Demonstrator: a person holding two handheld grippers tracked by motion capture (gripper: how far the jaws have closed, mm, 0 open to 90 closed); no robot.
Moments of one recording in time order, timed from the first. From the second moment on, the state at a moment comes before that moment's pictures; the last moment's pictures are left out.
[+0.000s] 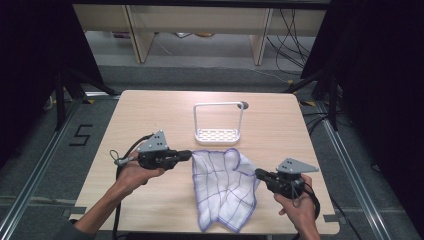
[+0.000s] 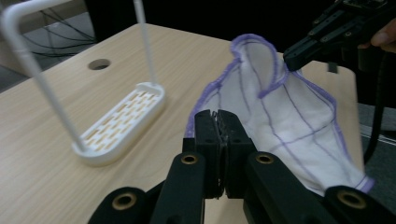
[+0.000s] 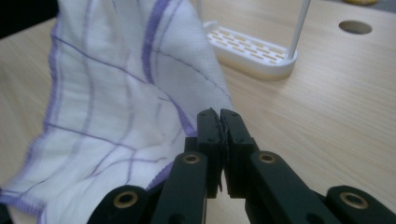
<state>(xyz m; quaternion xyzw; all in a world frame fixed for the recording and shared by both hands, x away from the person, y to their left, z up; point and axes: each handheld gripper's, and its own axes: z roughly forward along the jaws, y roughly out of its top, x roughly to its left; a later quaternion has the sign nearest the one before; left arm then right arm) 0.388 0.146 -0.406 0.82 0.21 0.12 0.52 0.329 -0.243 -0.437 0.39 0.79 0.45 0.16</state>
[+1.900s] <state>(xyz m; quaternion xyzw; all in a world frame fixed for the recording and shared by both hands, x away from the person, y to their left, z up) 0.305 0.107 -0.493 0.86 0.23 0.04 0.46 0.448 -0.232 -0.482 0.48 0.79 0.31 0.21</state>
